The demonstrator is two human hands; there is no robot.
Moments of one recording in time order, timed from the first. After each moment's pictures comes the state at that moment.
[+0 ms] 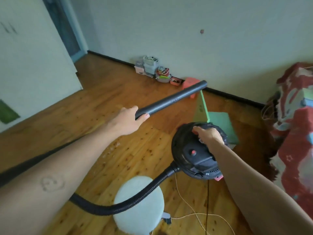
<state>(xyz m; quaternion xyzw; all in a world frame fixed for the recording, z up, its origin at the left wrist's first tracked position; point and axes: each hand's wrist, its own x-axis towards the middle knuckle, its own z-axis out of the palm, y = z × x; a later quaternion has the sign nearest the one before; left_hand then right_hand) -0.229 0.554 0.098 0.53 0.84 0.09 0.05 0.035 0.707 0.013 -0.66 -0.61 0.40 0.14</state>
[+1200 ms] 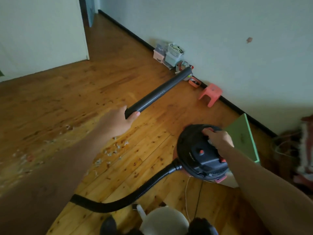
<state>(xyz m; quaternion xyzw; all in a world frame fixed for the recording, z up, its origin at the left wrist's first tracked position) -0.659 0.546 -0.005 0.44 0.86 0.21 0.13 -0.350 0.778 -0.020 -0.68 -0.67 0.28 0.08</state>
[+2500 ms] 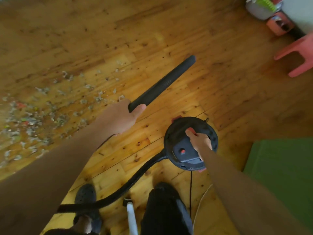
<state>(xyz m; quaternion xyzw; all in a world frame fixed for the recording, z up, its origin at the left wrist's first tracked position) -0.683 0.782 -0.342 0.25 0.90 0.13 0.33 -0.467 0.994 -0.497 -0.58 -0.68 0.41 -0.16</state>
